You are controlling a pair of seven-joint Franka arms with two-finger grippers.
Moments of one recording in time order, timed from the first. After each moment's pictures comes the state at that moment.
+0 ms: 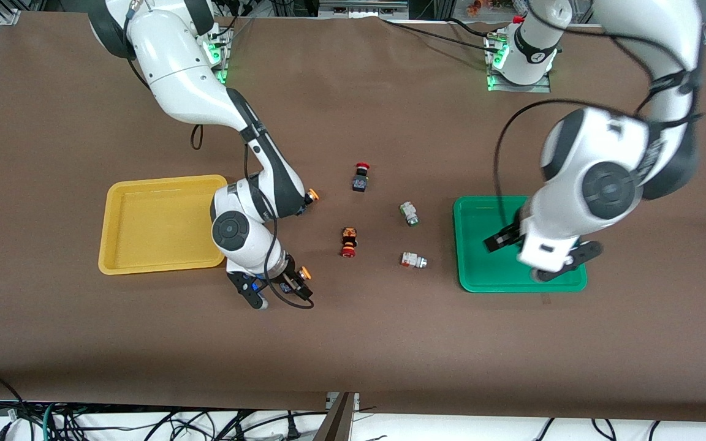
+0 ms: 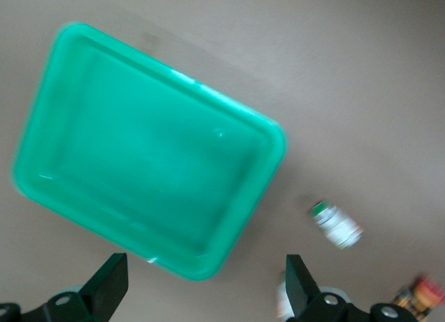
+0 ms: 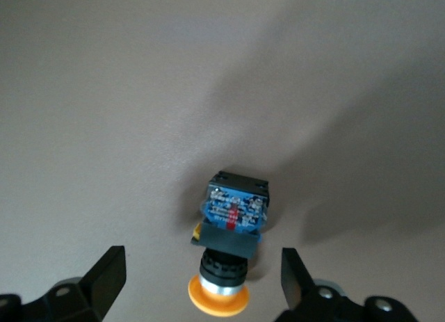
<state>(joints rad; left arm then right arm) -0.29 0.56 -0.04 -1.34 -0.01 1.80 -0.90 0.52 0.99 -0.08 -1.18 0.27 2.33 1.13</state>
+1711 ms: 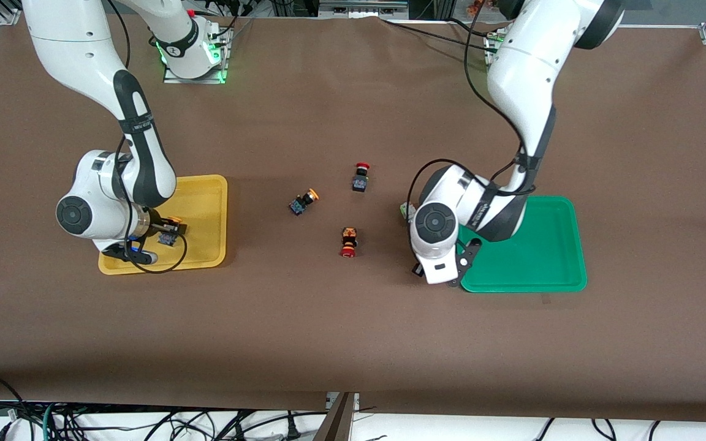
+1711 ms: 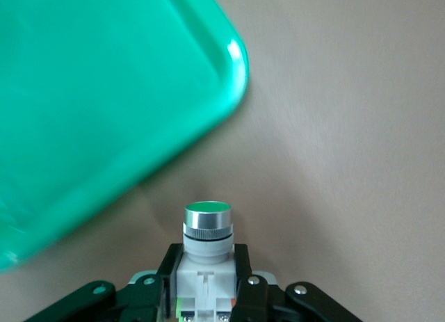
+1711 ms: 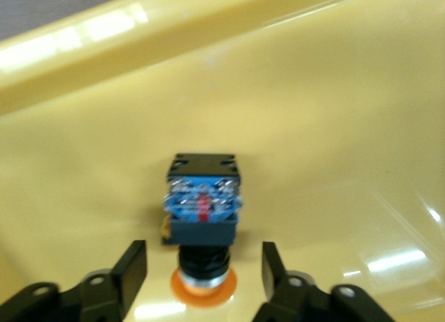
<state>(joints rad) -0.47 0.83 0.00 -1.27 0.09 1.95 -1.46 0.38 0.57 -0.35 -1.89 0.28 2.17 0.10</state>
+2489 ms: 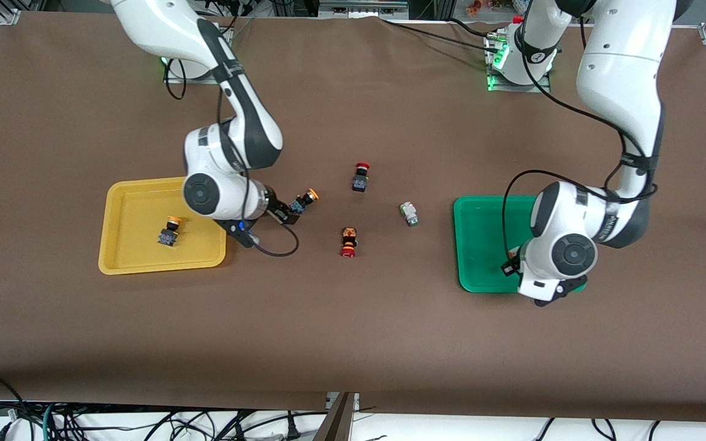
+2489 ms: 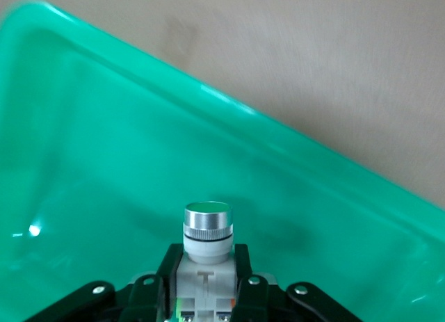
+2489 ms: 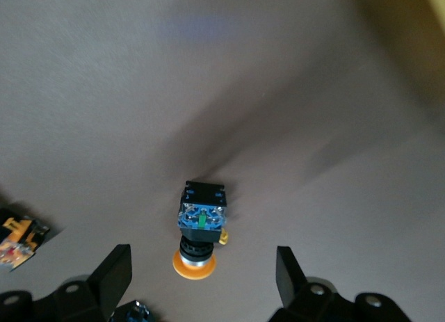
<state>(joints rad) -0.19 0.72 -0.01 -1.56 0.09 2.05 -0.75 0.69 0.59 -0.22 -1.73 0.51 2.08 0.90</state>
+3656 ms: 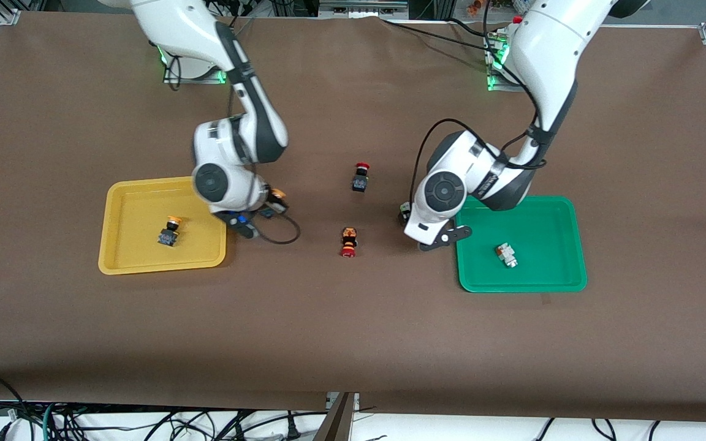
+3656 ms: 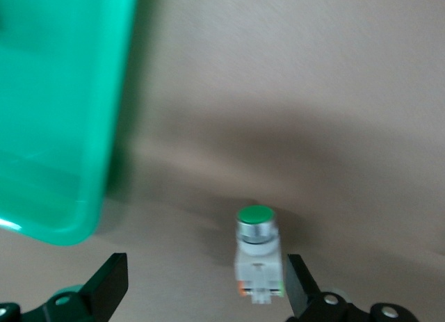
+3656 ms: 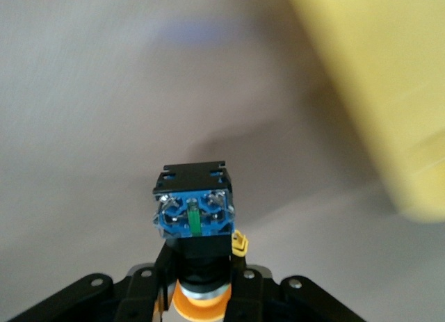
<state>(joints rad) -0.35 0.68 -0.26 -1.64 0.08 2.07 -0.94 0.81 0.54 -0.46 -1.87 0.44 2.06 0.59</state>
